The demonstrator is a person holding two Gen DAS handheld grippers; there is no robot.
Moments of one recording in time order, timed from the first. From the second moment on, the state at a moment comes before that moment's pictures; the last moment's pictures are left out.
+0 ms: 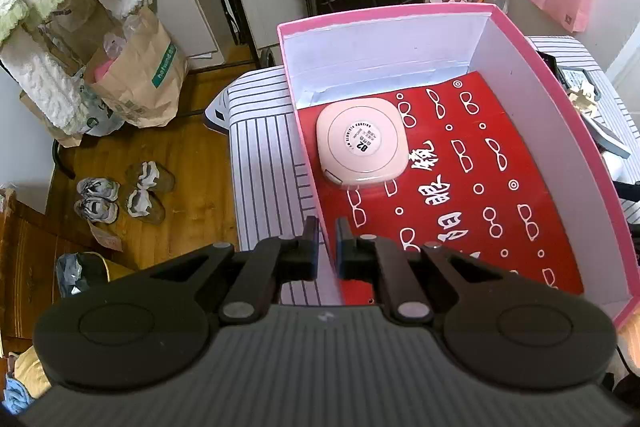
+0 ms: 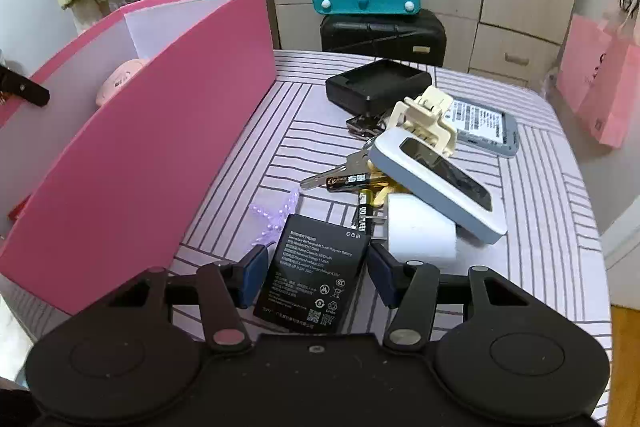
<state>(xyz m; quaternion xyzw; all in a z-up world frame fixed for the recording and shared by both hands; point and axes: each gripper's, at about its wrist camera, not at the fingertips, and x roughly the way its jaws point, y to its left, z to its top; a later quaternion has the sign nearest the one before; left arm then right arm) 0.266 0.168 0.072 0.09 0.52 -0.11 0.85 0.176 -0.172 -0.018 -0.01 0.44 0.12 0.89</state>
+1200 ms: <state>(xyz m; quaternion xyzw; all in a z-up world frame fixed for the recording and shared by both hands) 0.269 0.169 0.058 0.09 0.52 -0.11 0.84 0.174 -0.158 -0.020 -0.05 0.46 0.16 0.87</state>
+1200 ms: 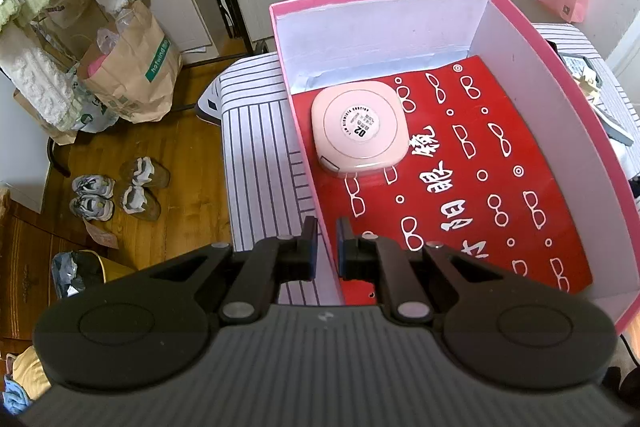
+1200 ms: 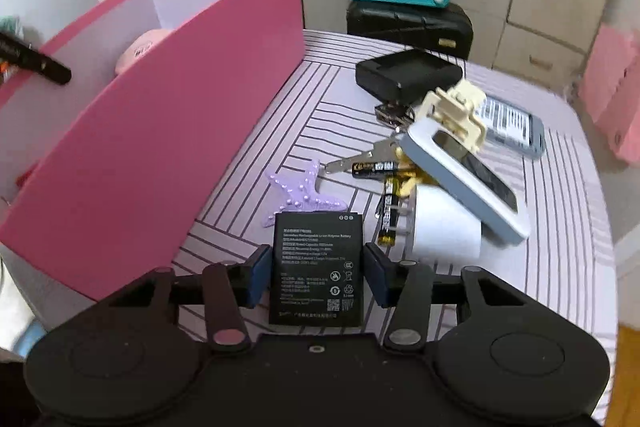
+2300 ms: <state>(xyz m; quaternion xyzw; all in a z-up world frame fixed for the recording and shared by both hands) 0.247 0.168 0.035 0.03 0.47 -0.05 0.88 0.291 -0.033 0.073 -0.11 0.42 0.31 0.85</state>
